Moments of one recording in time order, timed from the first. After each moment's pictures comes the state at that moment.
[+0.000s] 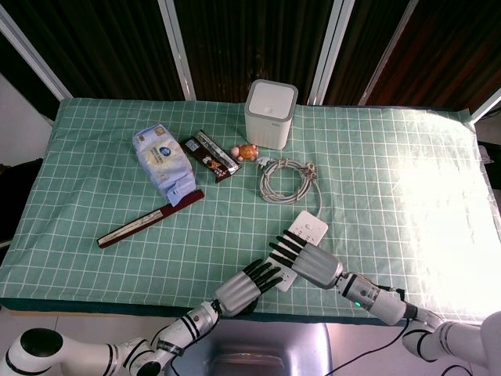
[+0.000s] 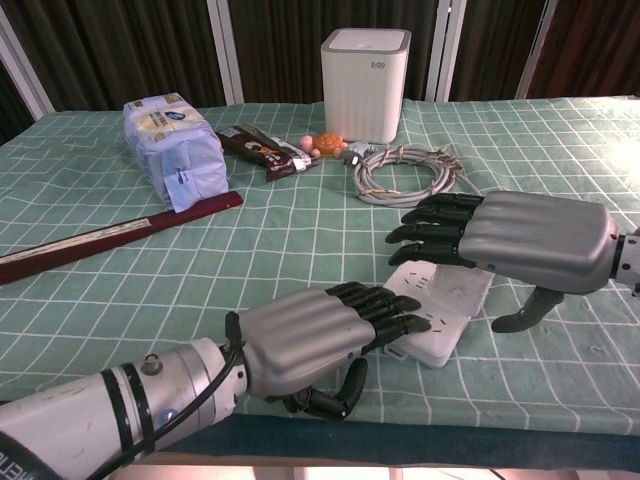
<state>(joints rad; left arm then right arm) -0.78 -1.88 -0.02 -1.40 1.38 0.84 0.50 0.67 -1.49 -0.09 -1.22 -1.87 1.11 -0.17</state>
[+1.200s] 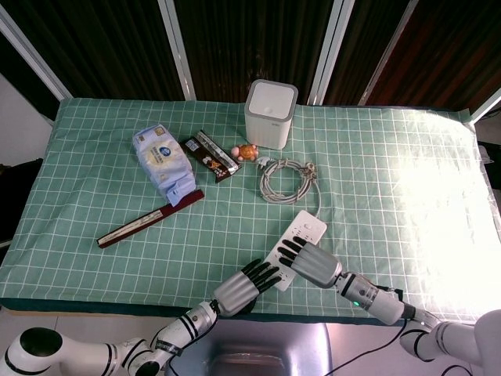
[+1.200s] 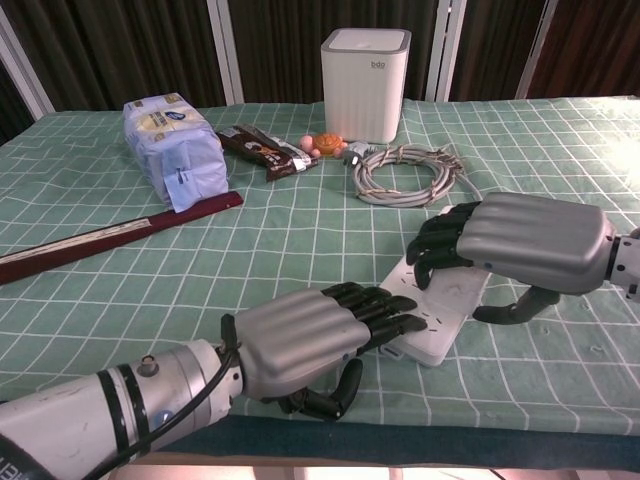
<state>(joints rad) -0.79 -1.88 0.00 -1.39 1.37 0.84 0.51 0.67 -1.51 -0.11 -1.20 -1.85 1.13 -0.15</state>
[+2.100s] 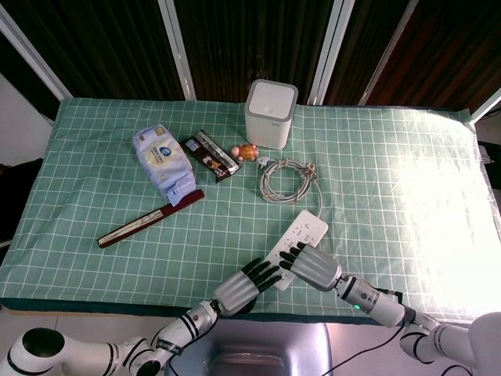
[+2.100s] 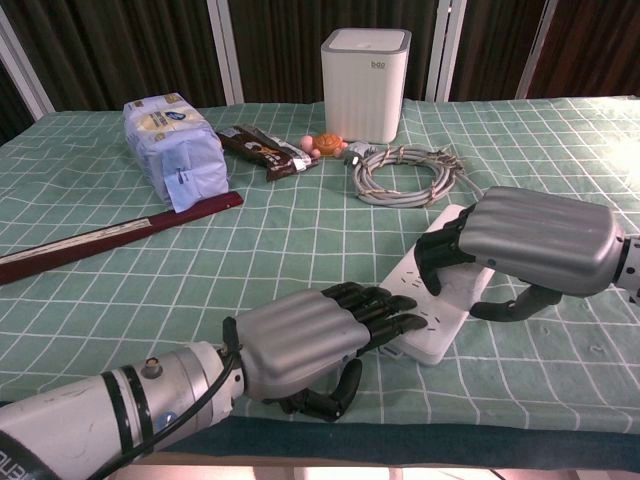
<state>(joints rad) -0.79 -1.89 0.00 -1.37 1.36 0.83 0.51 0.65 -1.56 -0.12 -1.13 -1.90 1.27 -0.08</state>
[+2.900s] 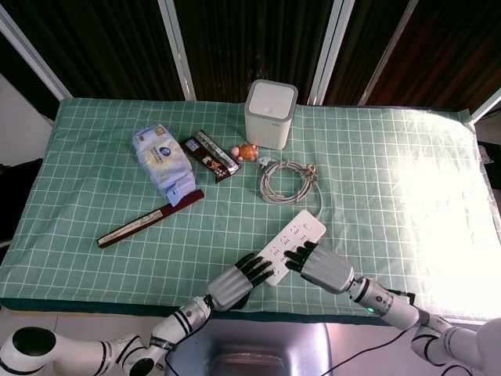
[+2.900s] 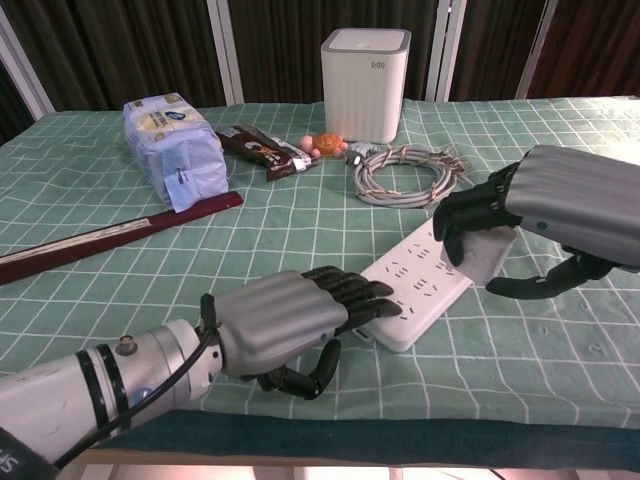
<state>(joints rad) -0.78 -1.83 -0.01 -1.40 1.40 0.89 0.49 0.61 -1.52 -0.14 -1.09 -1.95 1.45 0.01</state>
